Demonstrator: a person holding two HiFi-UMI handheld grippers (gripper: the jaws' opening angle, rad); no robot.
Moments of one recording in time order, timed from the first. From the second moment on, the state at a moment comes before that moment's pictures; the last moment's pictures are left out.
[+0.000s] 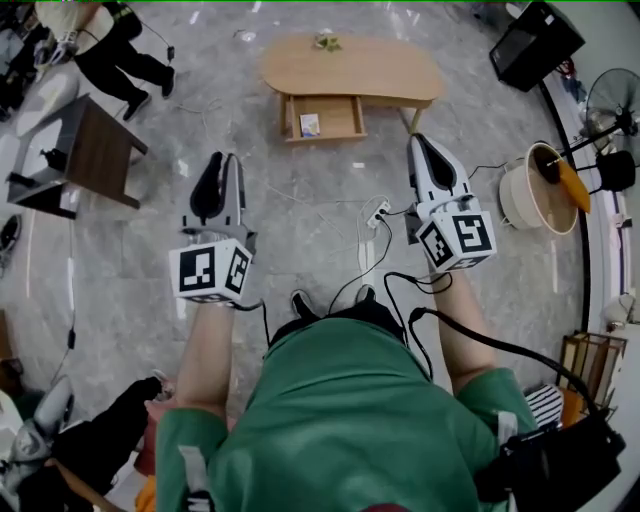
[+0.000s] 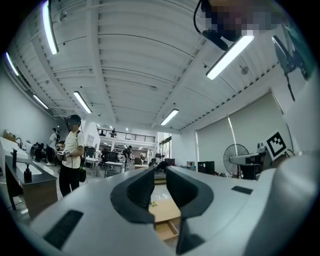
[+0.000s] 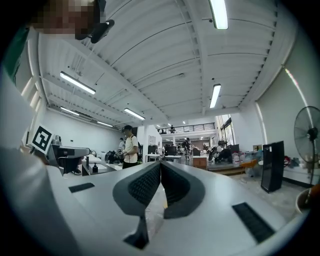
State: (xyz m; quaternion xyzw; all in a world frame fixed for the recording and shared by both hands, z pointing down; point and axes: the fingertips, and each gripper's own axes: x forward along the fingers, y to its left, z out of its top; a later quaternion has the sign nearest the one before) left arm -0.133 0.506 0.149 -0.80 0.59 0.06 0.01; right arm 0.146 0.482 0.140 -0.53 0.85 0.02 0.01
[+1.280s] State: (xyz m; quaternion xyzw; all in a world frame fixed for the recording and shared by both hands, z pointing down) left arm -0.107 0.288 0.181 -0.80 0.61 0.02 -0.01; right arm 0.144 0.258 0.192 -0.49 0.87 -0.03 0.01
